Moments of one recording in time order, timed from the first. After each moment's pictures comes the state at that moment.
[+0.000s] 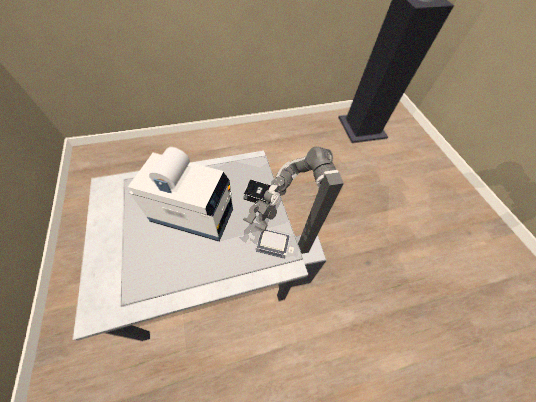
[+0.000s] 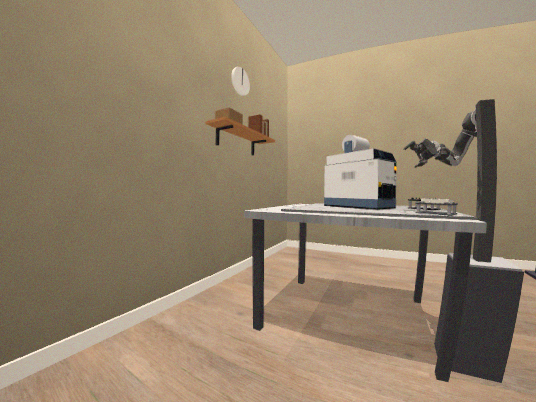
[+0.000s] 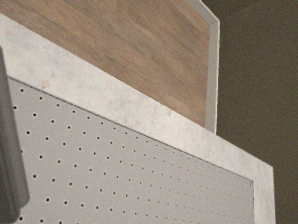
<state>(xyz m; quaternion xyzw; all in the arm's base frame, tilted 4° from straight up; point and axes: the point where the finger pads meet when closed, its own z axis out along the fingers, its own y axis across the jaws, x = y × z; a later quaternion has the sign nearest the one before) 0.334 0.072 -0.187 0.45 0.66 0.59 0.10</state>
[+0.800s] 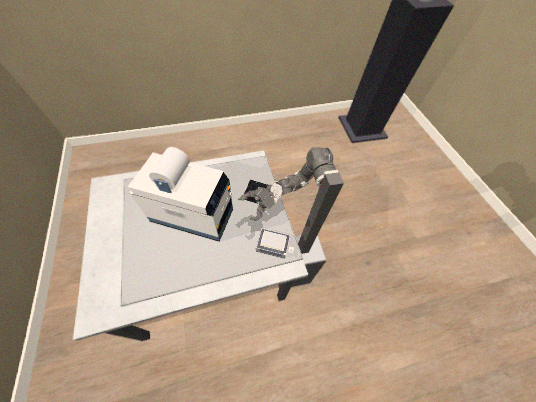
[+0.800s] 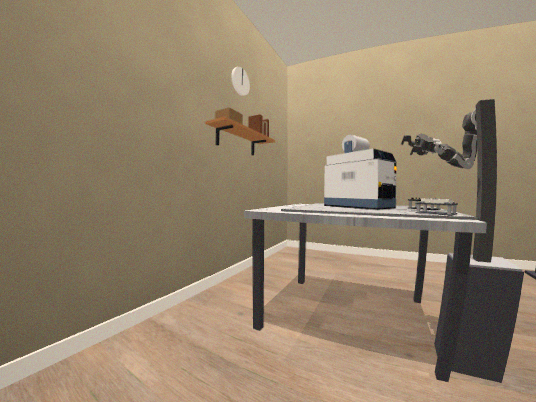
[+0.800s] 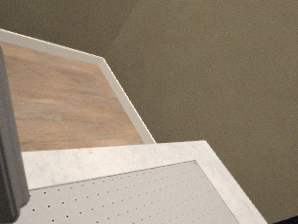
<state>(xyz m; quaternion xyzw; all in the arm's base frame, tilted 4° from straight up) 0.355 0.015 -0.124 0.59 0.39 0.71 0.05</state>
